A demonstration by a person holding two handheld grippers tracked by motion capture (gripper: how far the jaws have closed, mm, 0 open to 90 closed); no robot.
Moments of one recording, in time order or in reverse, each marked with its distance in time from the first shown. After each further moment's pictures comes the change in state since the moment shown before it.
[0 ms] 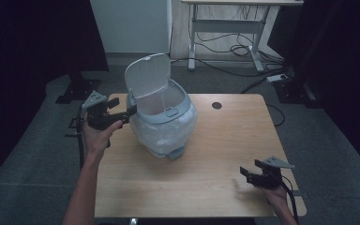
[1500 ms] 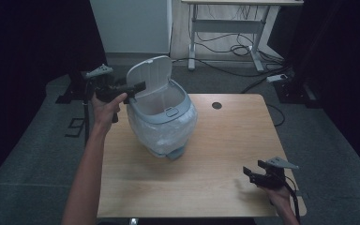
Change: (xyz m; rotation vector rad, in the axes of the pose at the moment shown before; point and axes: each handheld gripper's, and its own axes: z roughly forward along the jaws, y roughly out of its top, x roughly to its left) left arm 0.016 0.057 0.042 -0.017 -0.215 -0.048; right arm -0.007 -0.001 -0.007 -0.001 -0.013 0.022
